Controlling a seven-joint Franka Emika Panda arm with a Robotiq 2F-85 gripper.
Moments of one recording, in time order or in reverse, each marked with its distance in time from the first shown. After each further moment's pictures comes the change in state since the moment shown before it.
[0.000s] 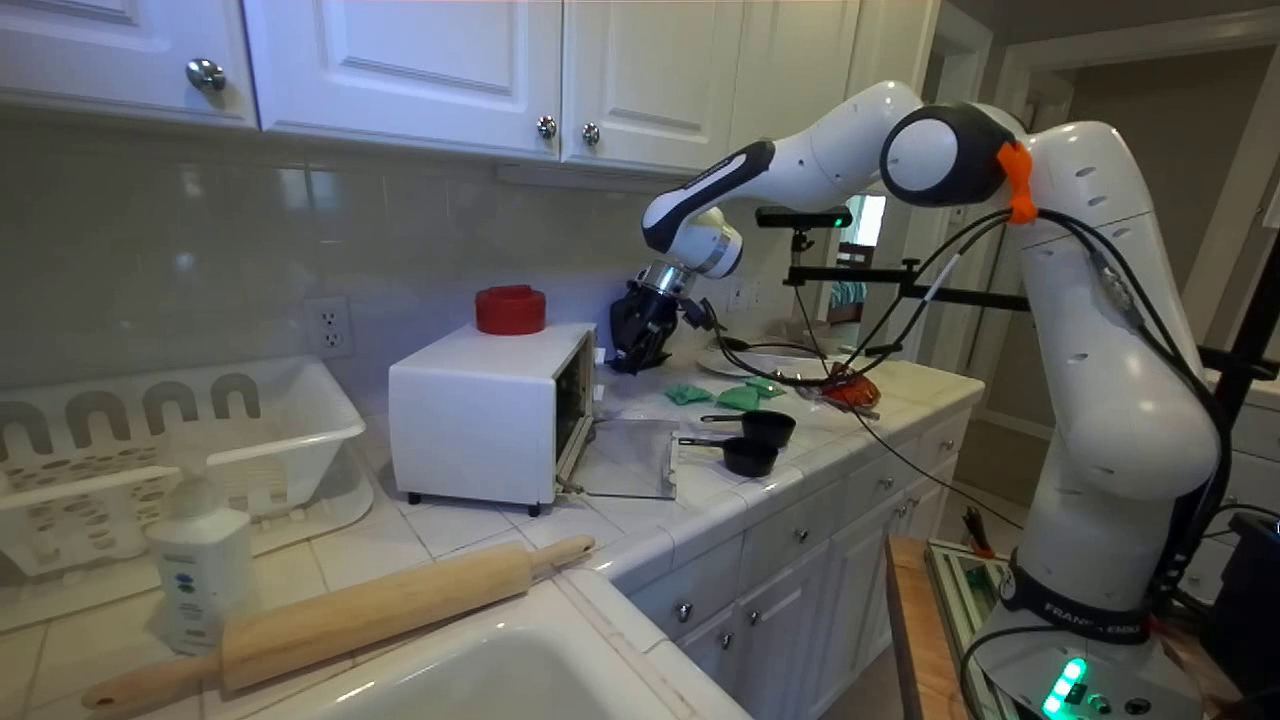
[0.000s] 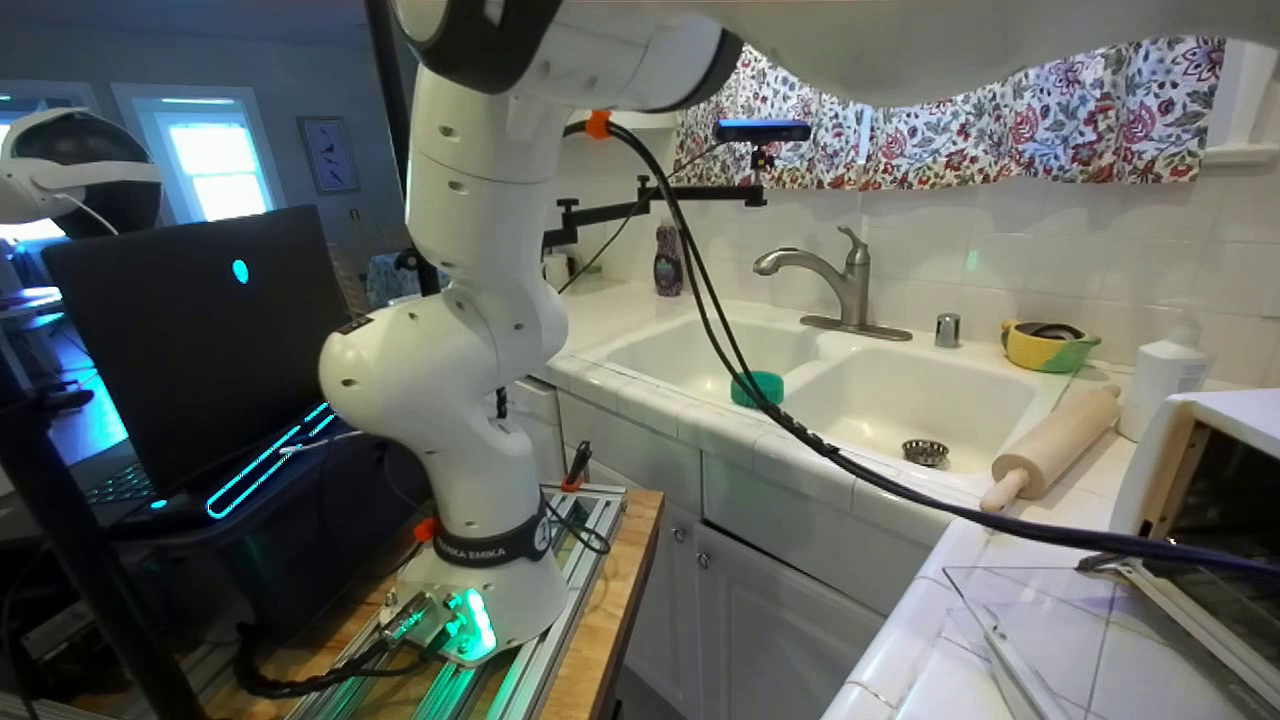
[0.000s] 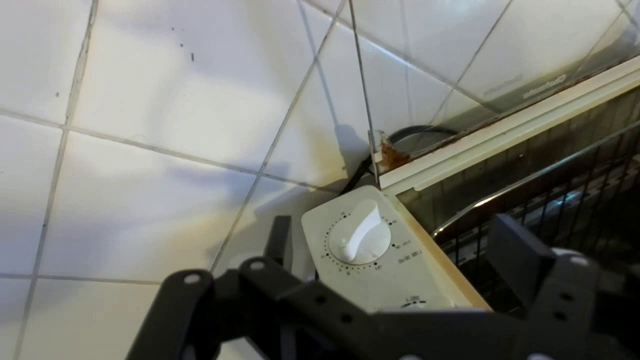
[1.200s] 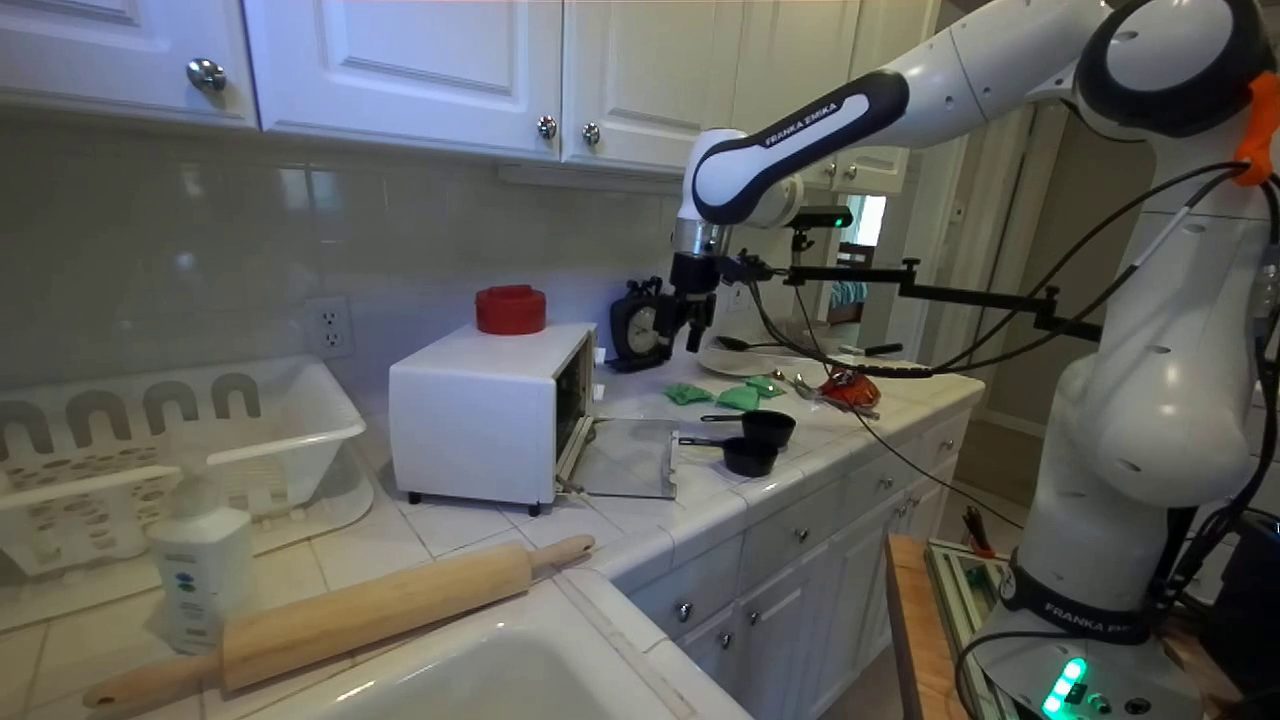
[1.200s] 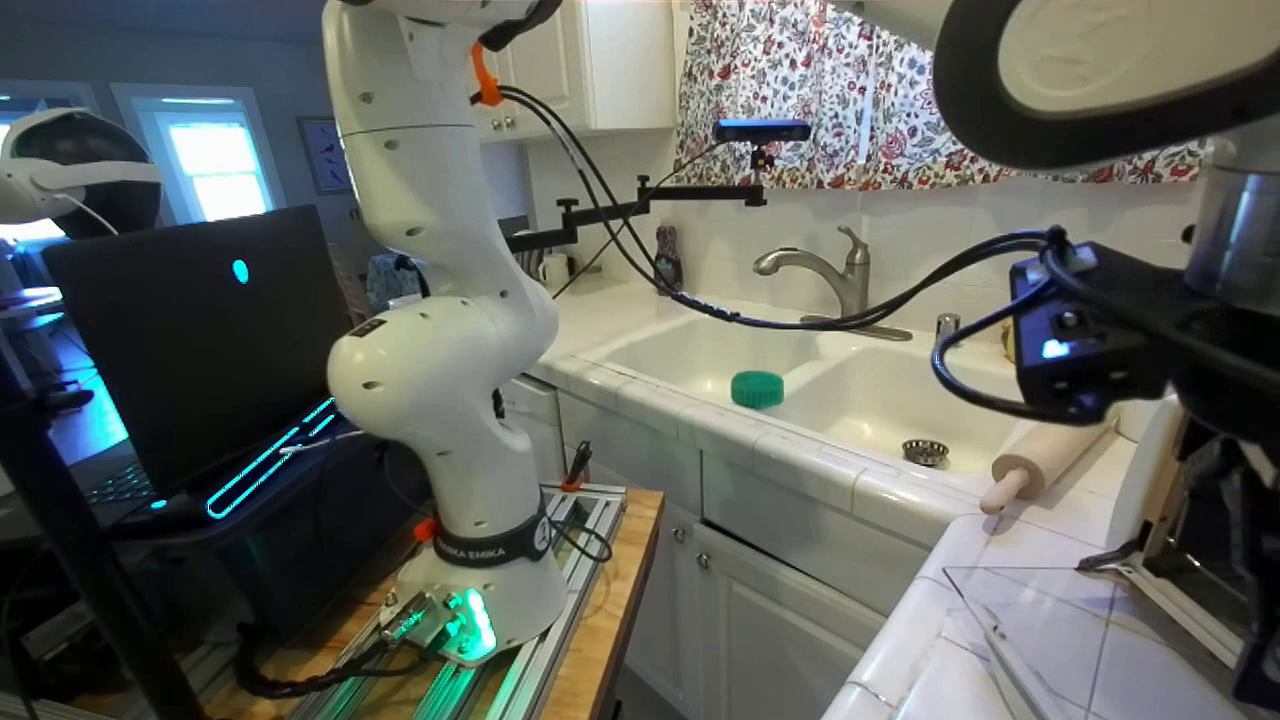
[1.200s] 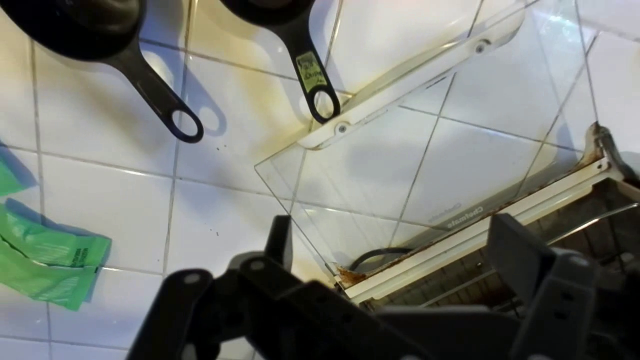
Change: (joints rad) arm 0.181 -0.497 0.001 -0.438 -0.560 0.005 0.690
